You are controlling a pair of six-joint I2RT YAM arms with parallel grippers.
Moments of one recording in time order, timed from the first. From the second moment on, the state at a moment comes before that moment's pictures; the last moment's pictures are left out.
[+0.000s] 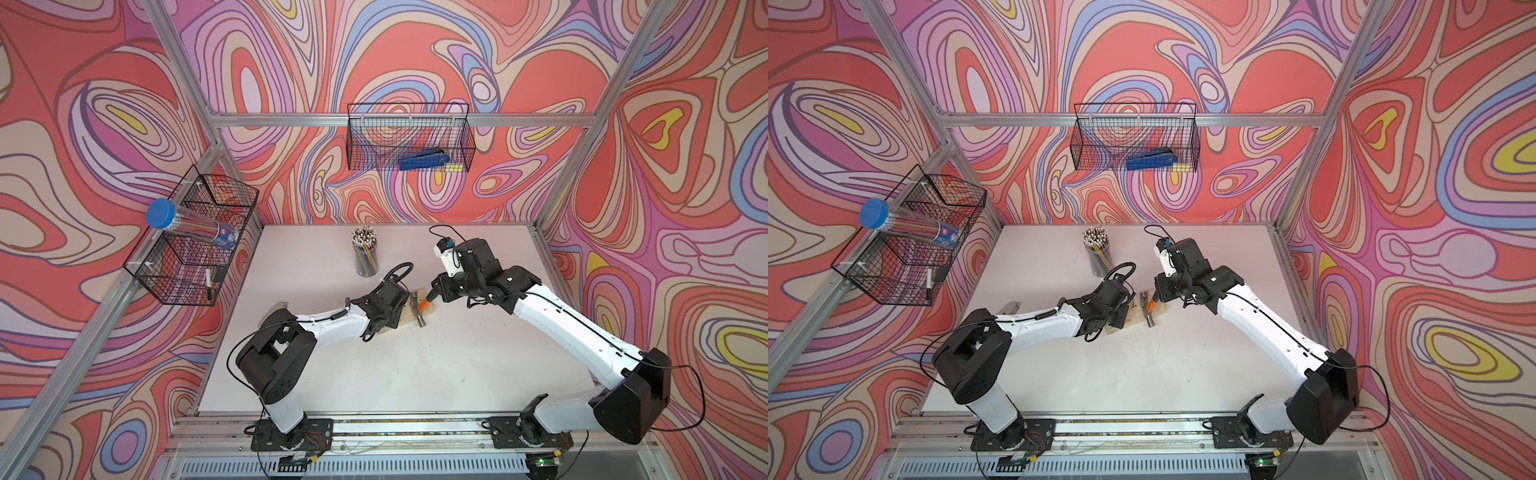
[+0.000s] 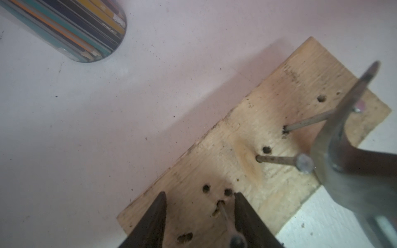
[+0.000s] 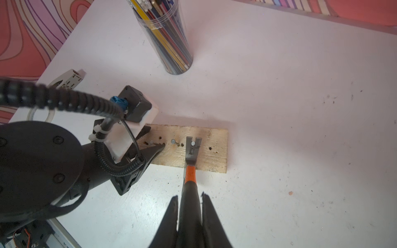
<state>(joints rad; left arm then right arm) -0.74 1.71 0.98 -0.25 -0.27 -0.36 0.58 1.39 1.26 -0.67 -0.07 0.16</state>
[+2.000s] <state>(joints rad) -0.74 1.72 0.98 -0.24 -0.30 -0.38 0.64 1.21 0.89 -0.22 0.04 0.18</state>
